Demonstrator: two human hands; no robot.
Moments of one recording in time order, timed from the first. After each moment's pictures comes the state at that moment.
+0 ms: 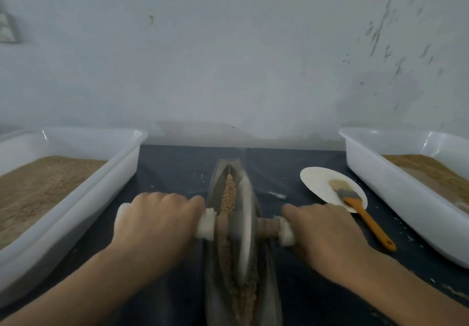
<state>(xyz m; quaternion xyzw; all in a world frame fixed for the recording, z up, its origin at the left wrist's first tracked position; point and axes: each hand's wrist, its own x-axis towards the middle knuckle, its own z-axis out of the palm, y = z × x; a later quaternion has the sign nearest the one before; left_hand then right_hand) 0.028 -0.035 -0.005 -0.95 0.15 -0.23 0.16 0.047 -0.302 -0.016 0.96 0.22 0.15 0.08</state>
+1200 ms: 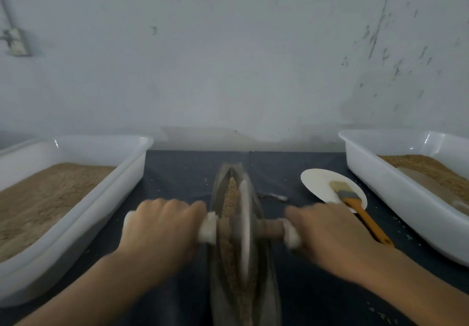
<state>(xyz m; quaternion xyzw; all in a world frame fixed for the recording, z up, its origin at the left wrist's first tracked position) 0.018 -0.036 -0.003 -0.95 0.15 -0.23 0.13 0.049 -0.308 -0.012 0.97 0.24 0.07 0.04</state>
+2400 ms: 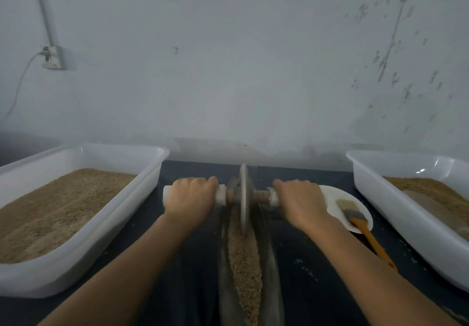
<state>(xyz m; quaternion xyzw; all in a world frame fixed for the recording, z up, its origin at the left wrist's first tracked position) 0.103 -0.038 -0.008 -0.96 0.05 -0.26 0.12 0.121 -0.268 0.004 0.96 0.16 0.19 0.10</state>
